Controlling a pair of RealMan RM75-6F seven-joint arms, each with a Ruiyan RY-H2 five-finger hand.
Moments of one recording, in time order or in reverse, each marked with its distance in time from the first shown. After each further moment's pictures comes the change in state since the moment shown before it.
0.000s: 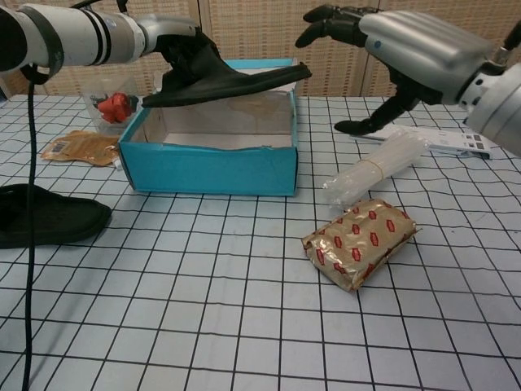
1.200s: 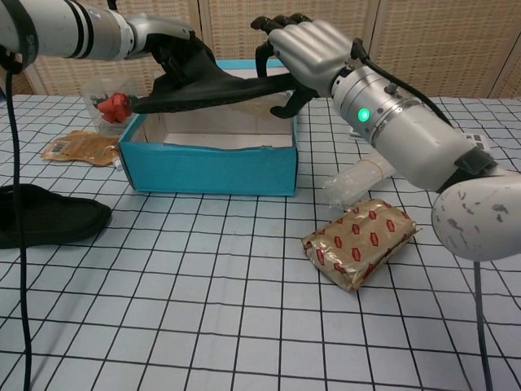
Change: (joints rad) left arm 0.016 0.100 0.030 -0.134 0.006 -0.061 -0.057; right arm 0.322 -0.339 0.092 0.486 0.254 -0.054 -0.170
